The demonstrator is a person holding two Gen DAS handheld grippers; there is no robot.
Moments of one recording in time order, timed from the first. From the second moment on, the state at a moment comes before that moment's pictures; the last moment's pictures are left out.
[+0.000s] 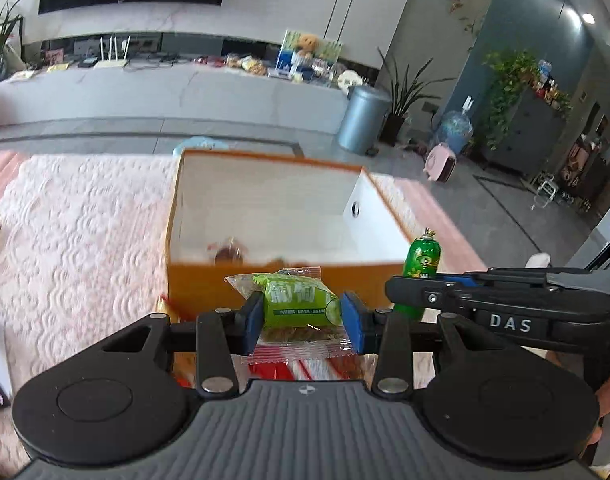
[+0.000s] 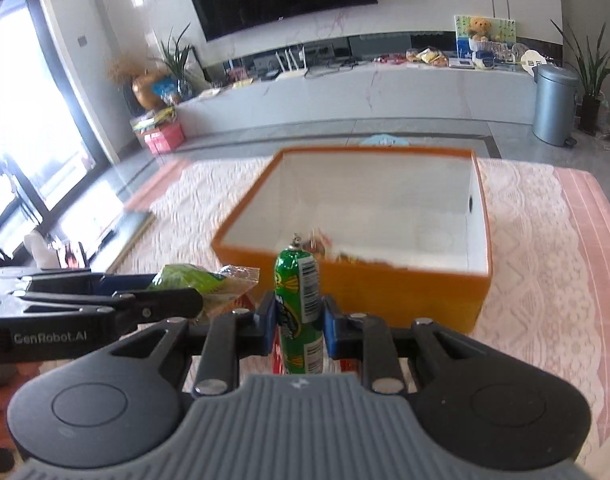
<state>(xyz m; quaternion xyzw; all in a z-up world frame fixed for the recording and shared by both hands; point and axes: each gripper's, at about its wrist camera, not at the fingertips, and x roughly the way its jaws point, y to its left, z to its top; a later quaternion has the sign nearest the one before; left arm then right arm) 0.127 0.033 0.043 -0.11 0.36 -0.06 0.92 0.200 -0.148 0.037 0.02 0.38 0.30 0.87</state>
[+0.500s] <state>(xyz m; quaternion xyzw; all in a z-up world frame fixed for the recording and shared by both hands) 0.214 0.026 0.036 -0.11 0.35 -0.07 0.93 0.295 -0.130 0.044 0.02 0.36 0.25 0.90</state>
